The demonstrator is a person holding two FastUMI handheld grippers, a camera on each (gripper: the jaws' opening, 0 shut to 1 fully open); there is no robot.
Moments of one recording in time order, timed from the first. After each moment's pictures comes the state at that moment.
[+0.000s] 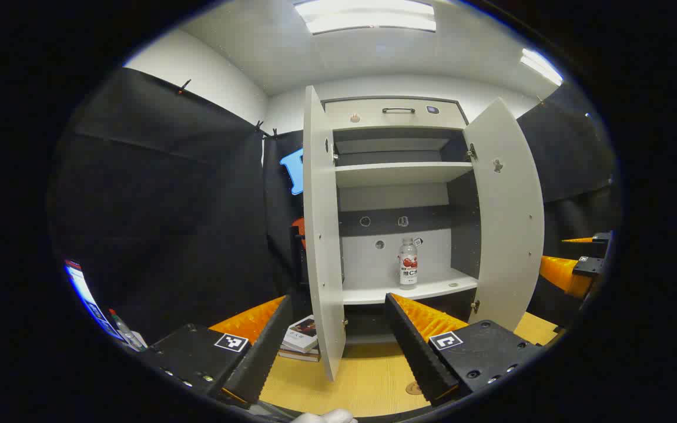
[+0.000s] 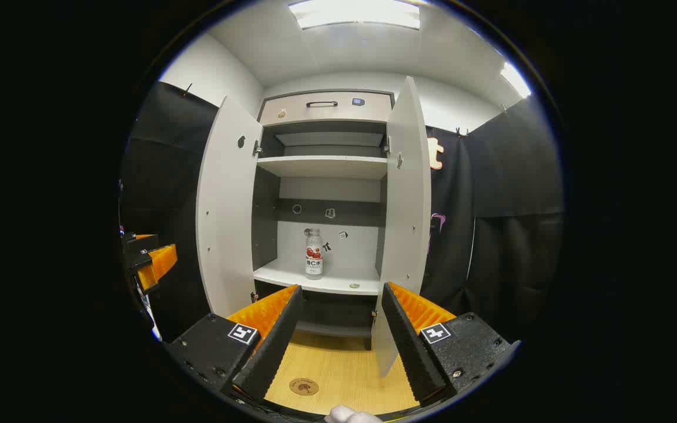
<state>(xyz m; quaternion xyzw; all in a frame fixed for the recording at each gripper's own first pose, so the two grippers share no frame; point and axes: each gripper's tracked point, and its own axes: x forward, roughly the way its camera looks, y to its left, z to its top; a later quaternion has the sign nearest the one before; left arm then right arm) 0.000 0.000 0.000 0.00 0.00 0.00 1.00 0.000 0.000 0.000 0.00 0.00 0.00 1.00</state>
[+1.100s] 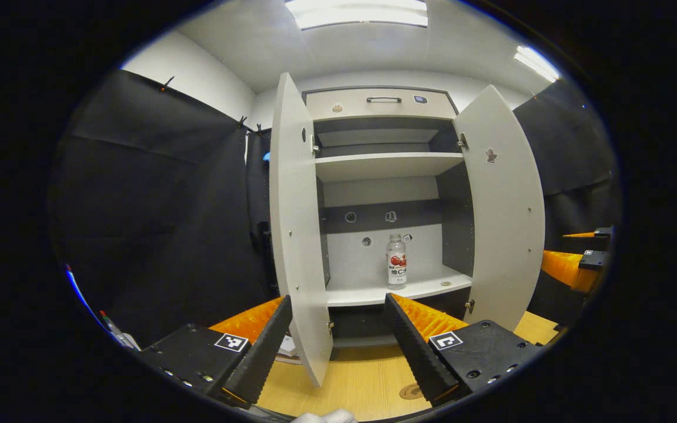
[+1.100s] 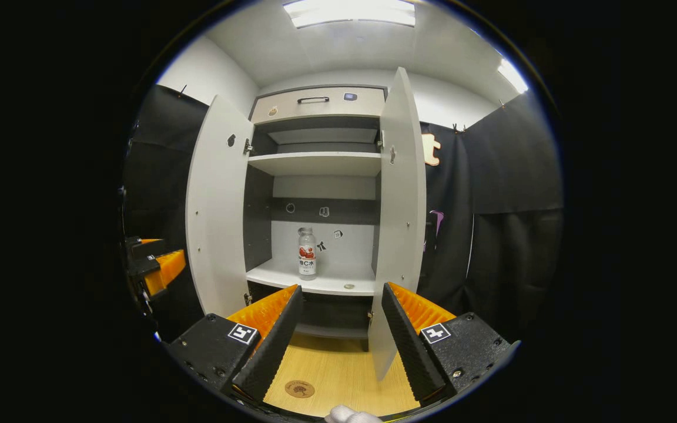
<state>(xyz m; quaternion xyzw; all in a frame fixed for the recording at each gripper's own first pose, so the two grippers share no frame) 0.048 -0.042 -0.013 0.01 0.01 -0.04 1.00 0.026 -0.026 -0.004 0.01 0.01 -0.01 1.00</state>
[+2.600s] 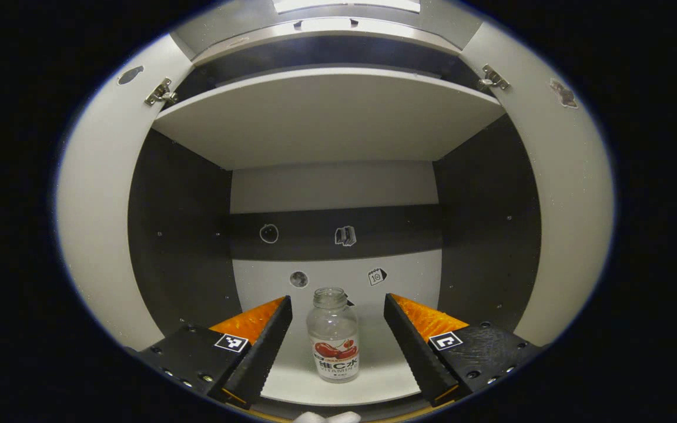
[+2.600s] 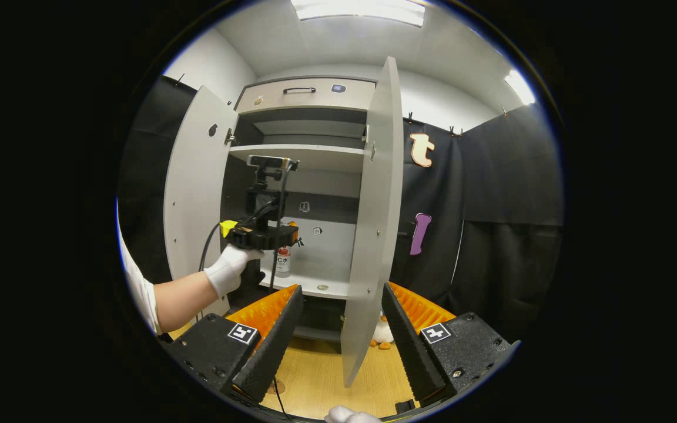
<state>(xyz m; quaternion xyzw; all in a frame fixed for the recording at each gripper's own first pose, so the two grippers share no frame) 0.398 -0.214 -0.006 -0.01 0.00 -0.07 1.00 0.052 -0.076 0.010 -0.02 0.03 -0.04 1.00</state>
